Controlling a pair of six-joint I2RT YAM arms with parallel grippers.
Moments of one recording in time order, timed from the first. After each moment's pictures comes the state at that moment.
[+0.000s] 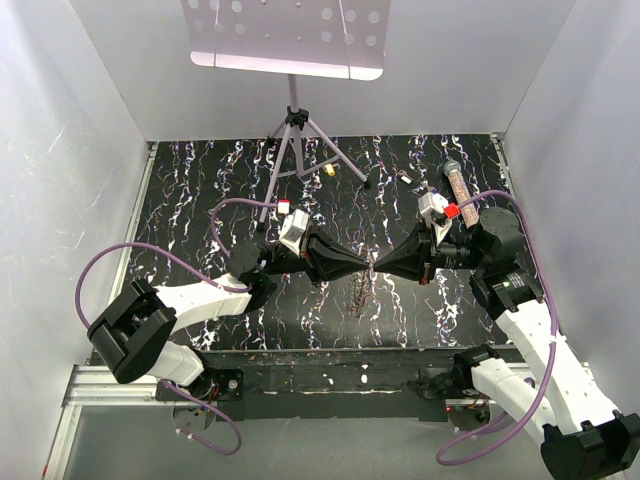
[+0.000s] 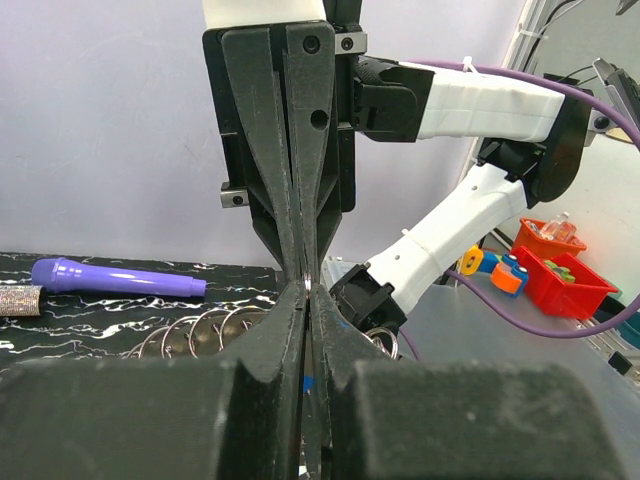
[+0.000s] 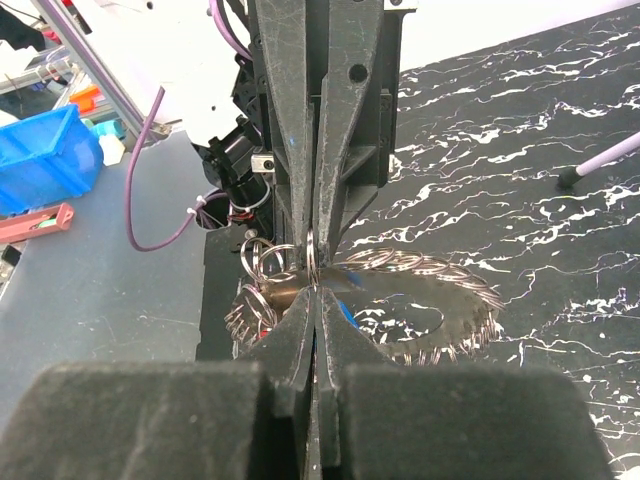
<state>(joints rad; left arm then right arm) -0.82 1.40 0.64 1.35 0.77 -0.59 0.36 0.79 0.77 -0.03 -1.18 0.20</state>
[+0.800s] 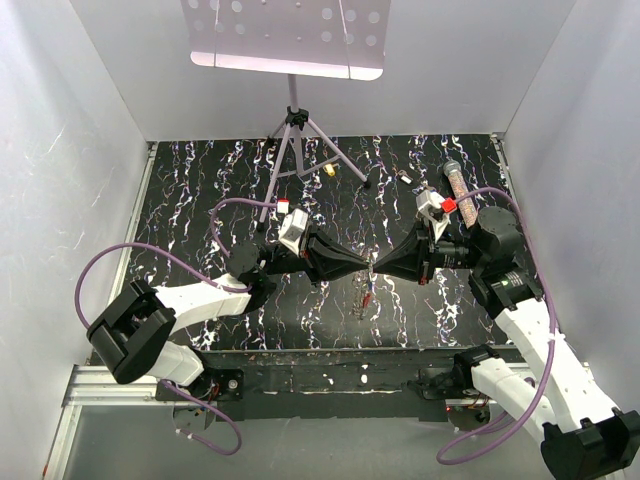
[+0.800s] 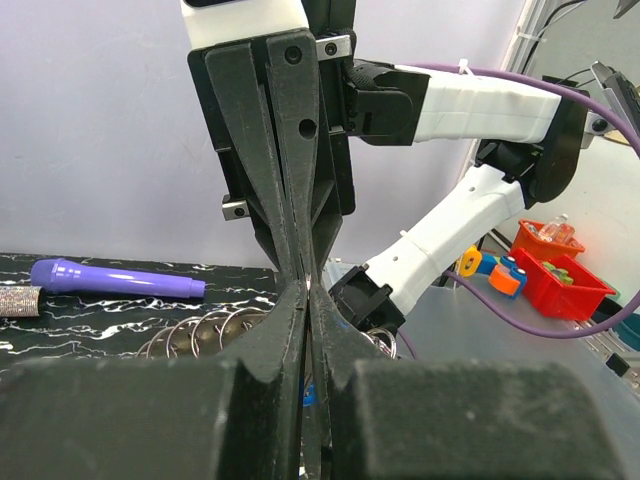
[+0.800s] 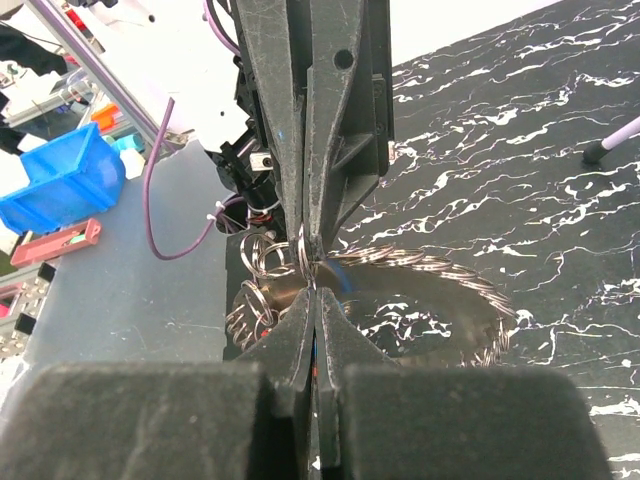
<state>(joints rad) -0.82 1.40 0.64 1.35 0.77 -0.60 0.36 0.79 0.77 -0.05 -1.17 0.27</state>
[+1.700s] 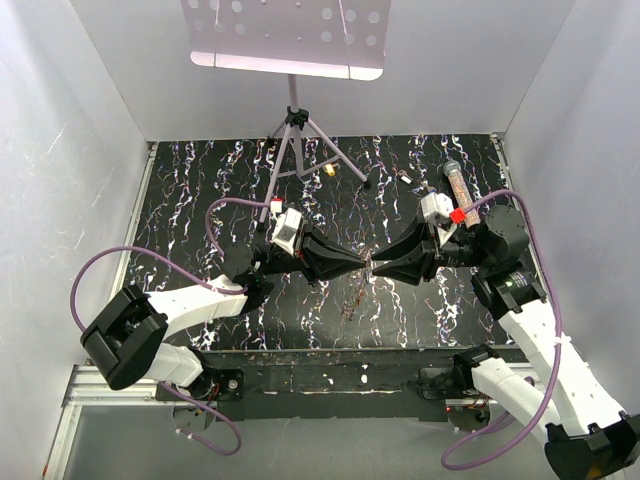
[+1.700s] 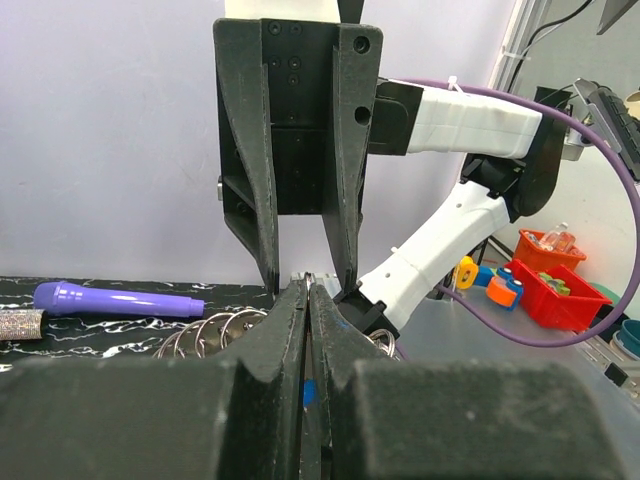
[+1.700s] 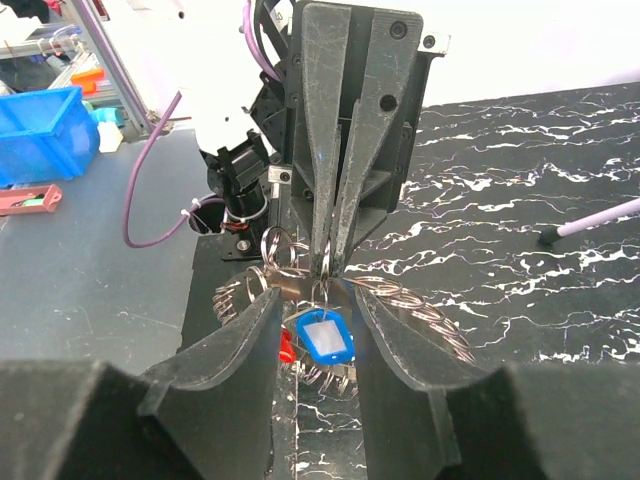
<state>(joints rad) -0.82 1.36 0.64 1.36 0.76 -0.61 0.39 0.78 0.82 0.01 -1.20 0.15</state>
